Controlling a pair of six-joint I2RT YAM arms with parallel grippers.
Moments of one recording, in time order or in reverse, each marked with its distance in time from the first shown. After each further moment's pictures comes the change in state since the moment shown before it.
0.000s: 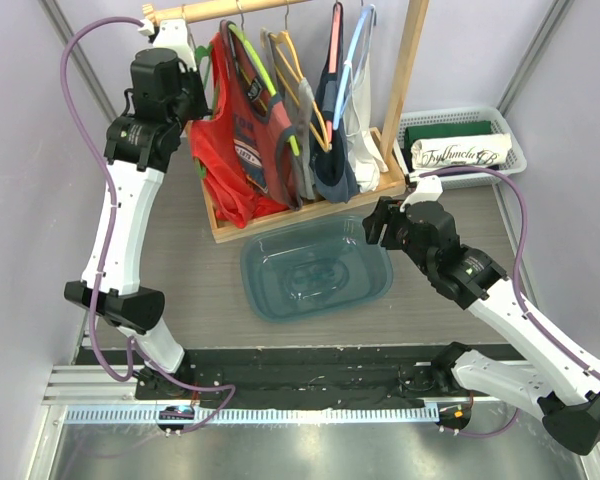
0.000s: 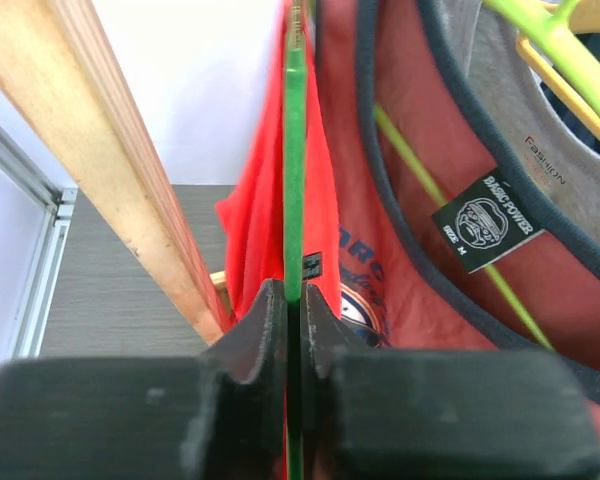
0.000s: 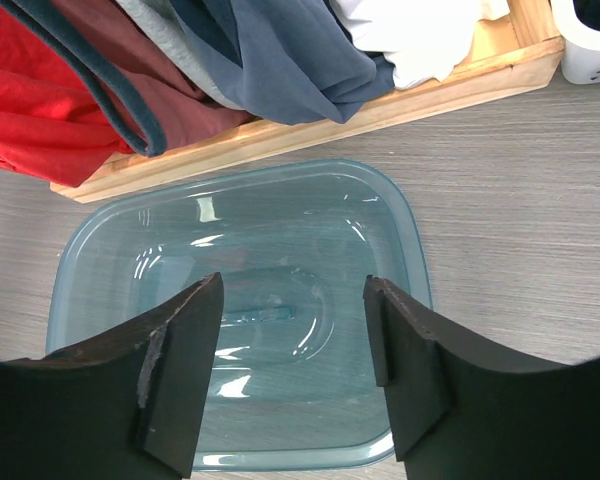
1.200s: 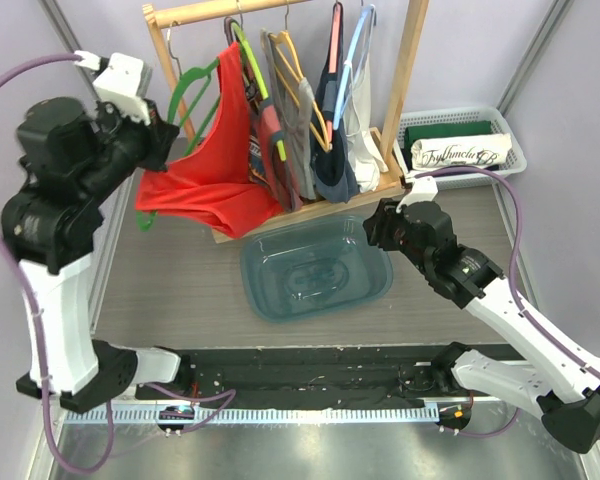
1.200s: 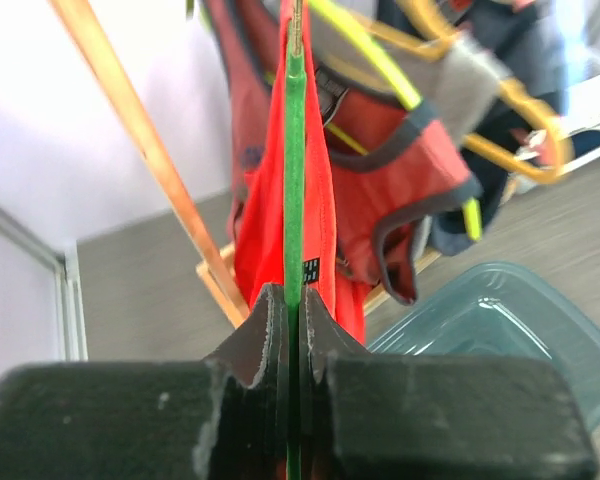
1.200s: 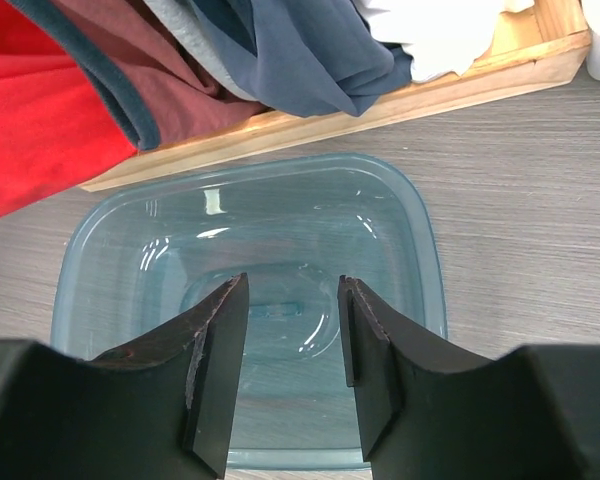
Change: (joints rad) left arm 0.000 -0.360 -0.006 -0.270 0.291 0.217; right arm 0.000 0.008 -0.015 0.022 -0.034 -0.005
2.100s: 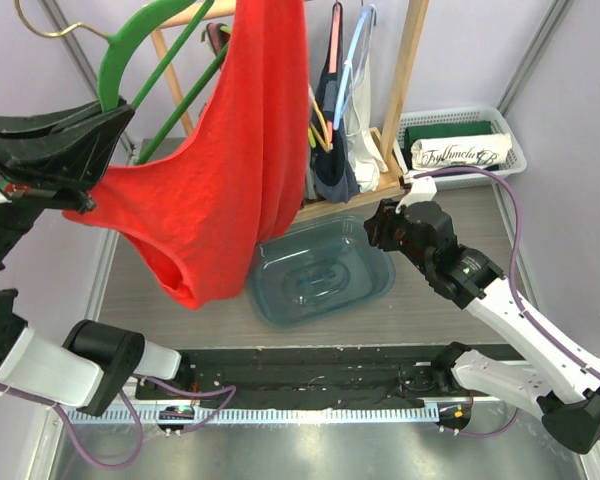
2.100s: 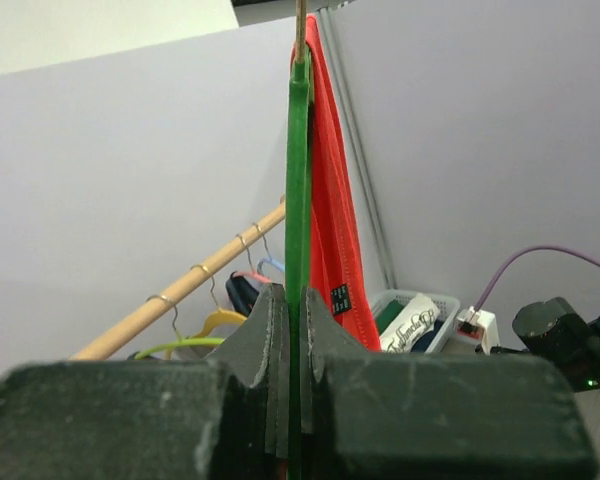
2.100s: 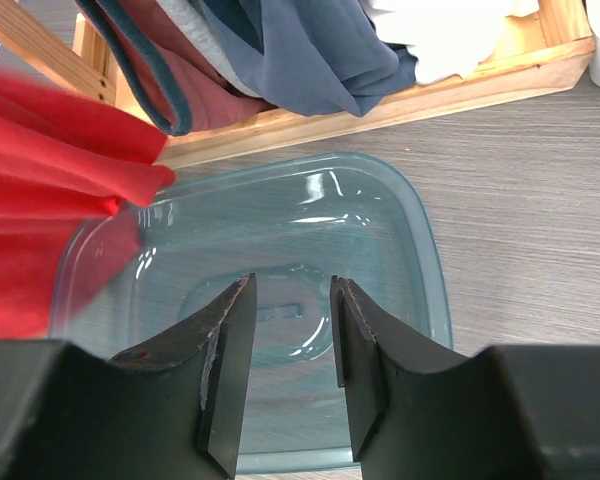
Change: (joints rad) left arm 0.029 0.100 0.737 0.063 0.491 -0.048; right arm 0.000 0.001 0.000 0.001 -0.014 -0.022
